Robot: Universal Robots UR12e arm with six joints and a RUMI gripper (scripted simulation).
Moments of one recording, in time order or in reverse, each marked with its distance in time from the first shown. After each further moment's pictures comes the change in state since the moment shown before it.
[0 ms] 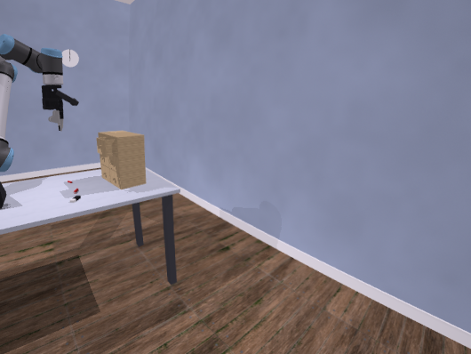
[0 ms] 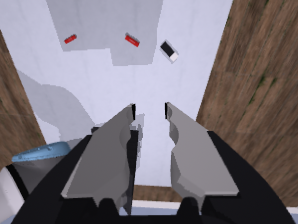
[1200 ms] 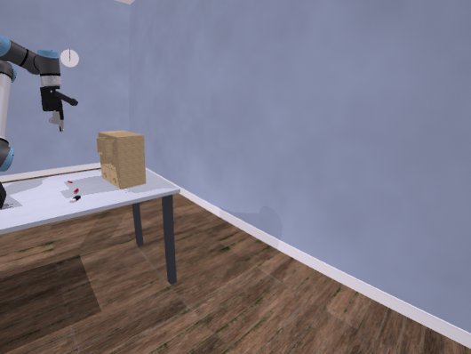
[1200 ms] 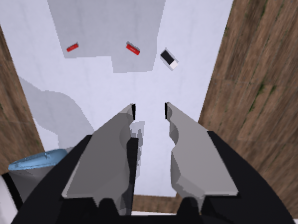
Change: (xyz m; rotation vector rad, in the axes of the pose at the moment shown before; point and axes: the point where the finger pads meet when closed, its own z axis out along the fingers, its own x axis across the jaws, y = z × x) arm 0.000 -0.004 0.005 0.057 0.000 0.000
